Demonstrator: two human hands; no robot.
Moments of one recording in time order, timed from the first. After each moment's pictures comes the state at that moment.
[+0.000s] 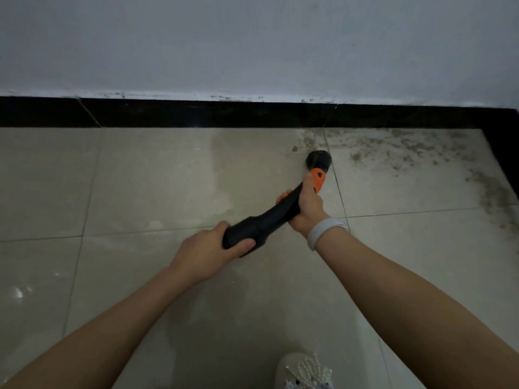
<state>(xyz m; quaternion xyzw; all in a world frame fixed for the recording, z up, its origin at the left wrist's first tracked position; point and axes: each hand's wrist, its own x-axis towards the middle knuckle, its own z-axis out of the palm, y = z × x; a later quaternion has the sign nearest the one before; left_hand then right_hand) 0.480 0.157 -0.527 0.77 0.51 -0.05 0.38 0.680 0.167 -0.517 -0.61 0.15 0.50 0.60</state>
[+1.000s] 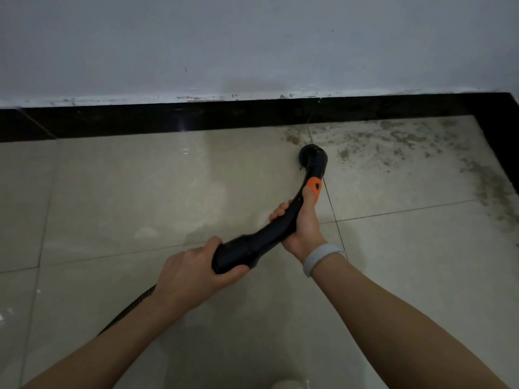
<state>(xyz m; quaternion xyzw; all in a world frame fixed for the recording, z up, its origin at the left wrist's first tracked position) 0.504 0.158 -0.548 0.84 0.47 -0.04 0.26 0.712 0.151 -0.554 -0.48 0.19 0.56 0.65</state>
